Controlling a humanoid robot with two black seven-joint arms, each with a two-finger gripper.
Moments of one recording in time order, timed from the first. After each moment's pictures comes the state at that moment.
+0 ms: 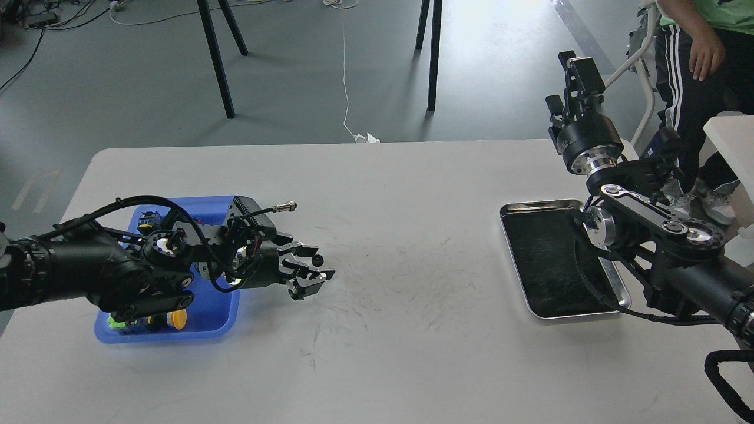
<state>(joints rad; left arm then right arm) -1.14 0.34 0.58 -0.97 1.40 0.20 -0.36 0.81 -0.34 0.52 0.82 -0.44 -0.25 0.49</state>
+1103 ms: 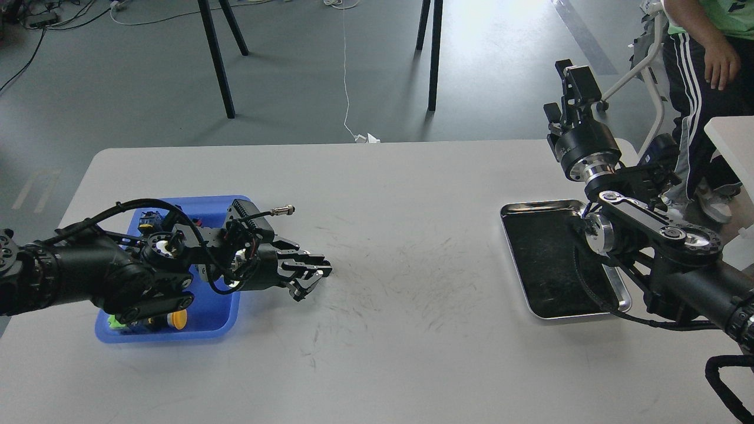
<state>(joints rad) -1.11 0.32 0.57 -0.91 1.40 0.20 -0.43 0.79 -0.34 0.51 0.82 -0.44 -0.26 0.49</state>
